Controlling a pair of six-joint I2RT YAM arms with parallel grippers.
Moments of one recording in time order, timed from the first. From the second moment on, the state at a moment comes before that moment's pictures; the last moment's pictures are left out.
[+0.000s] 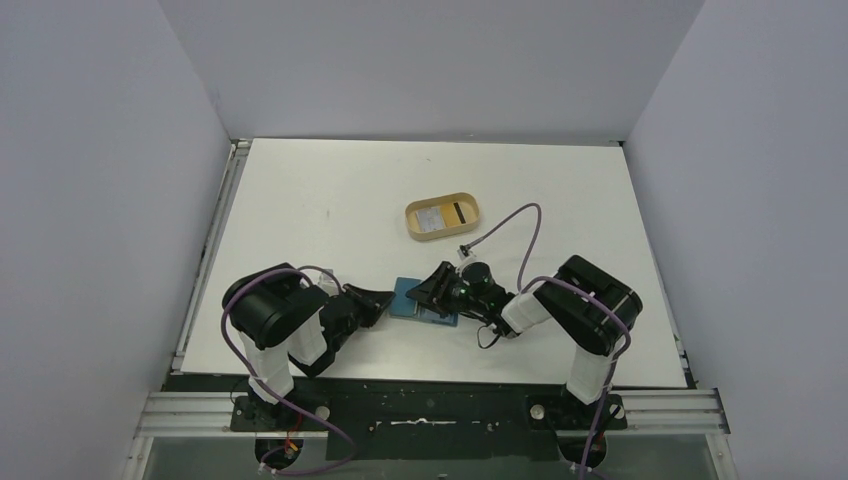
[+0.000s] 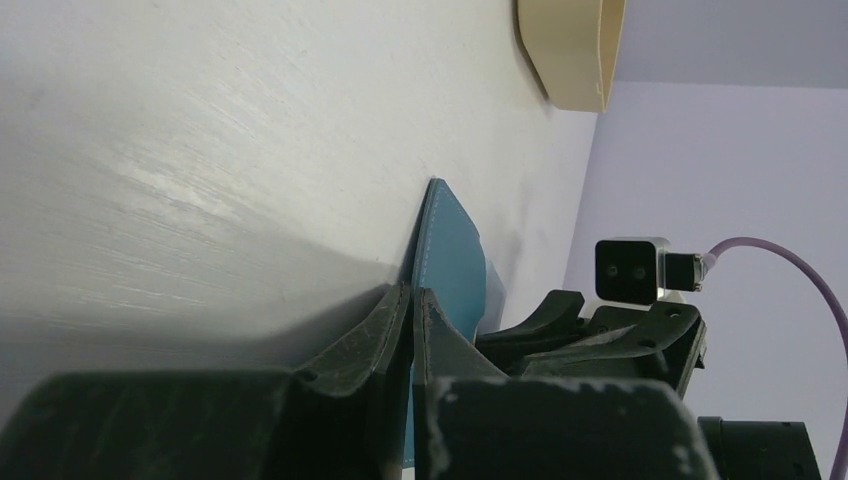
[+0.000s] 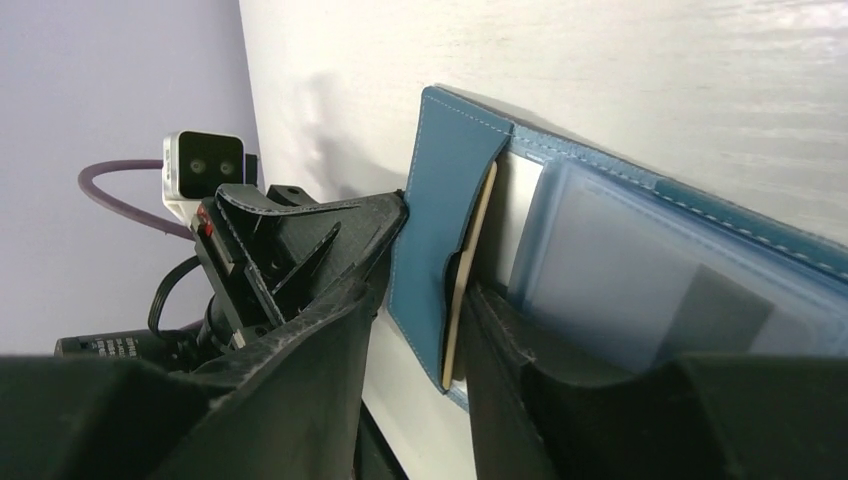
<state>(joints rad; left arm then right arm) -0.69 1.86 0.11 1.36 -0.21 -1.48 0.75 1.81 0.52 0.84 -0.24 1.22</state>
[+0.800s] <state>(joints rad) -0.69 1.88 0.12 1.37 -0.16 -1.48 0.73 1.78 0.46 0.85 -0.16 1.21</state>
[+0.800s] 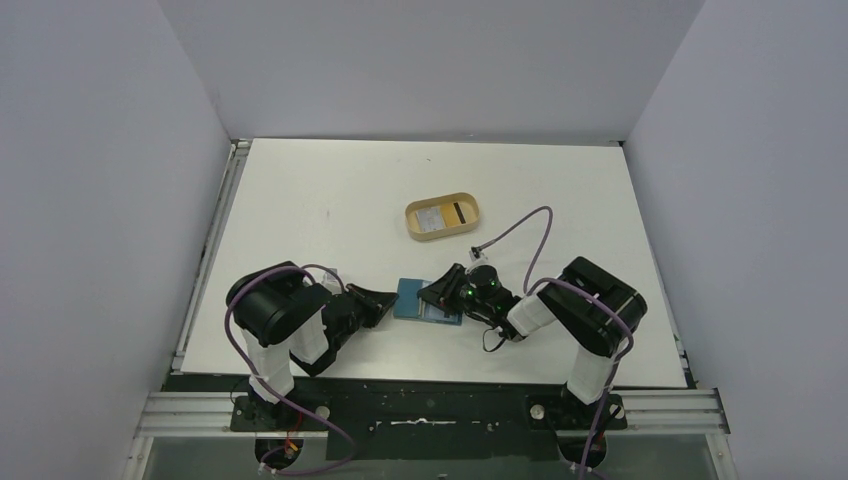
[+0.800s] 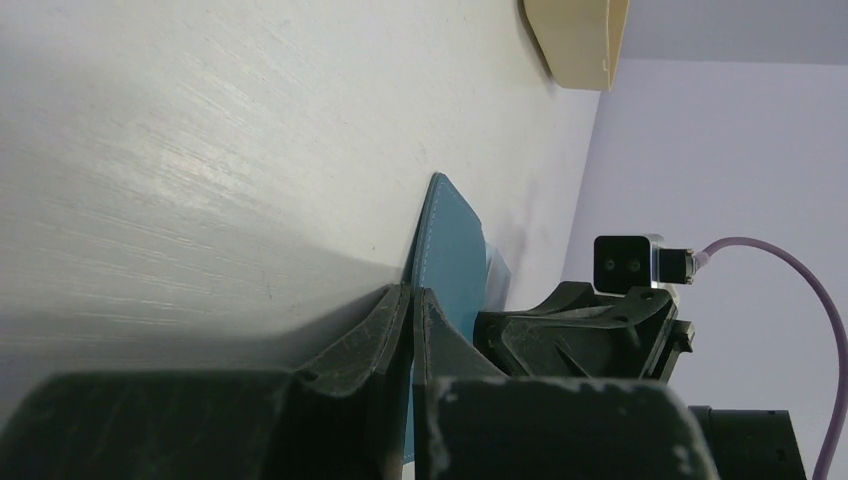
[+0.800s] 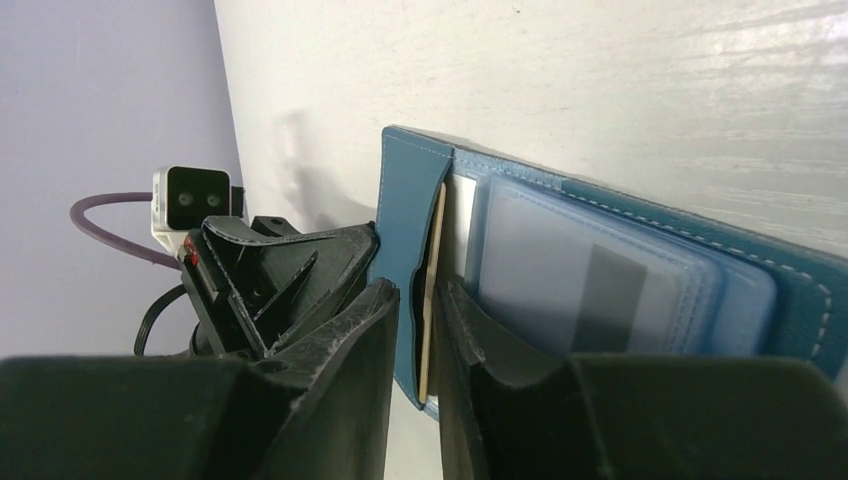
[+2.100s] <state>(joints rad) -0.68 1.91 0.13 1.40 -0.11 -1.48 0.68 1.79 0.35 0.99 -0.23 1.27</state>
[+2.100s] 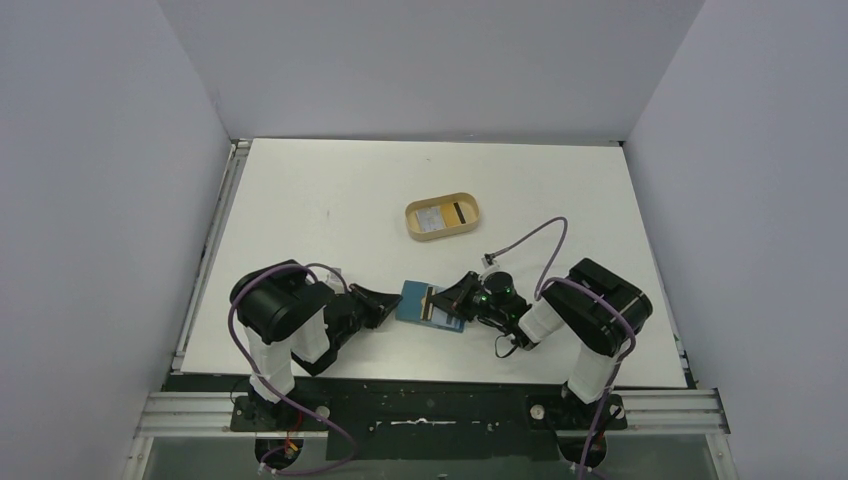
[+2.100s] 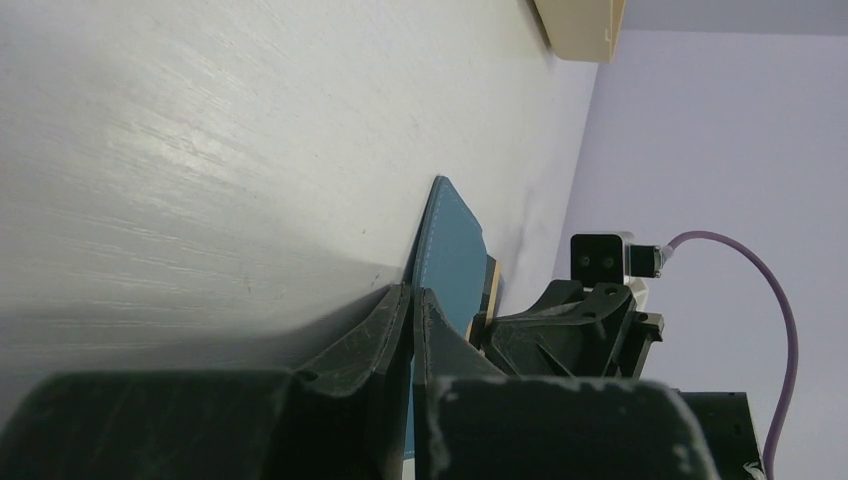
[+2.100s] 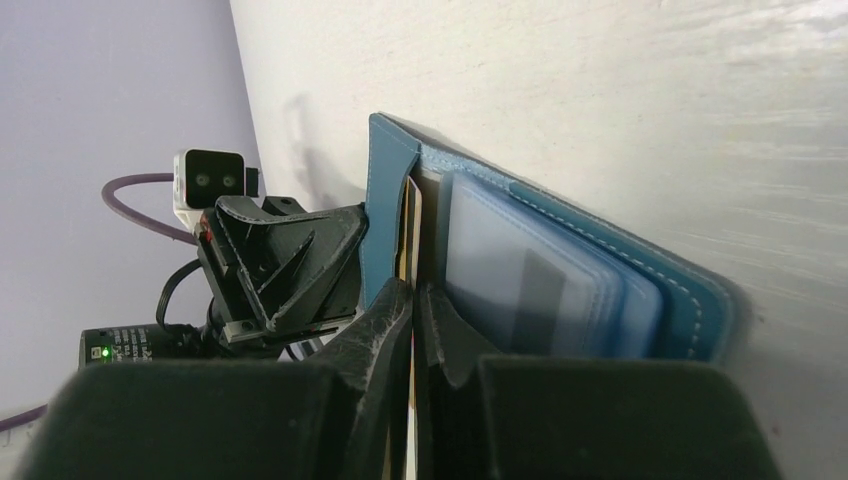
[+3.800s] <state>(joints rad) -0.63 1.87 0.09 1.40 -0.10 -1.36 0.27 1.98 1.61 -0.37 -0.57 0.36</state>
